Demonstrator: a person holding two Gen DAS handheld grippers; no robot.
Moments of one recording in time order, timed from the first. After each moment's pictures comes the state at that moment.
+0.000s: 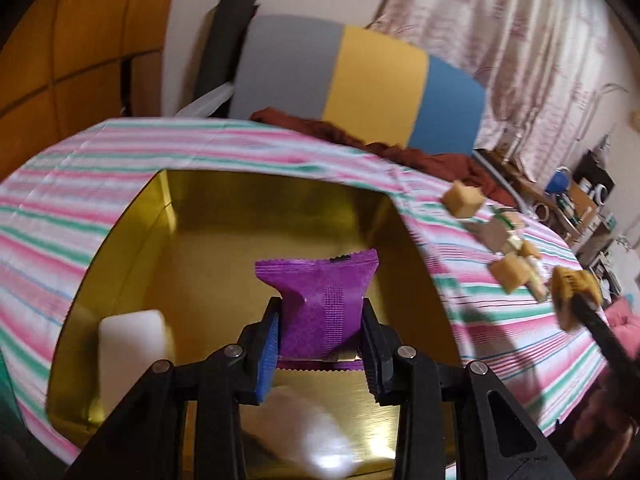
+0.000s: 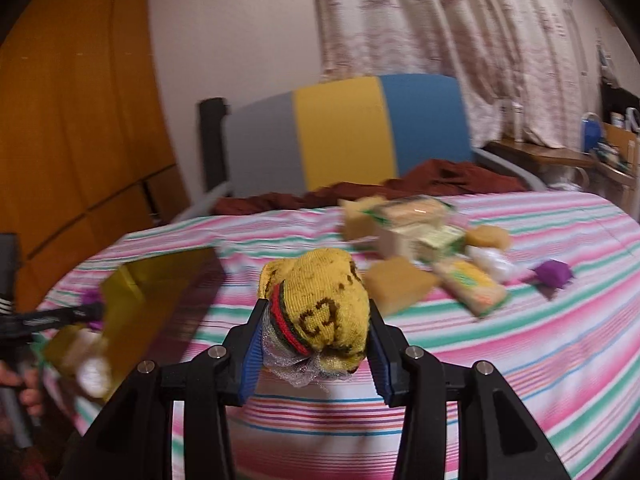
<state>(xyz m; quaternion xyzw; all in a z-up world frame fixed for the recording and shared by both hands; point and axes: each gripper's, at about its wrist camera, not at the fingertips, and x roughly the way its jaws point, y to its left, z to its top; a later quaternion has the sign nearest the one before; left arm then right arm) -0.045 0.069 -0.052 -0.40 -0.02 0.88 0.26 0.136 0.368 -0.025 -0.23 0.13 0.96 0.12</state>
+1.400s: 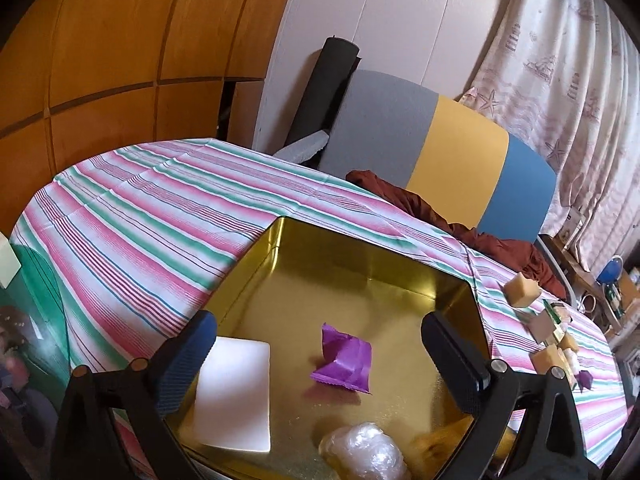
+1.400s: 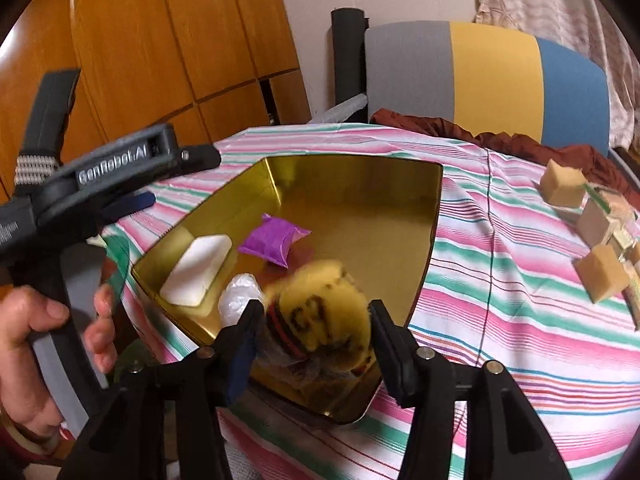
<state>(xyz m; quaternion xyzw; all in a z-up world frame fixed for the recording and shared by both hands) -0.039 0.010 -0.022 -0.33 -0.10 0.93 0.12 0.060 0.209 -0.046 -0.36 0.08 0.92 -0.08</state>
